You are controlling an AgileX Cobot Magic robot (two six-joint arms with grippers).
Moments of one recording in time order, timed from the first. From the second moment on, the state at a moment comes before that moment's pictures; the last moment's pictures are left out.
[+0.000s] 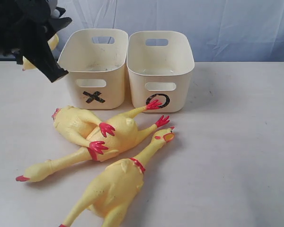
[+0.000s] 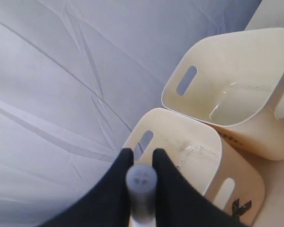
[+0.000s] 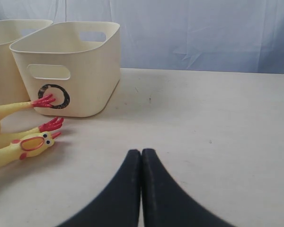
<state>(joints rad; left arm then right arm) -0.50 1.19 -0.86 -1.31 -0.07 2.10 0.13 0.01 -0.01 0.19 0.31 -0.18</state>
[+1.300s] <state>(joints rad) -0.50 1.67 -1.23 -1.31 -0.12 2.10 0.13 0.01 -0.01 0.21 0.31 -0.18</state>
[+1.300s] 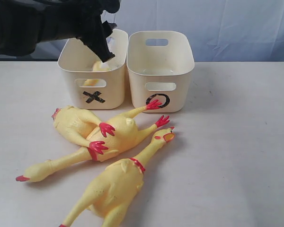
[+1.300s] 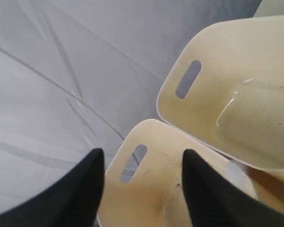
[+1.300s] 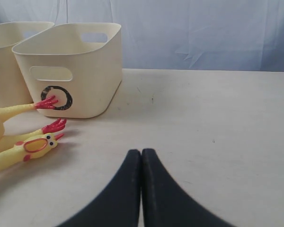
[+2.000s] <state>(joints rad) -0.50 1.61 -1.23 -1.46 -0.23 1.89 0.13 0.01 -0.01 0.21 0.31 -0.18</state>
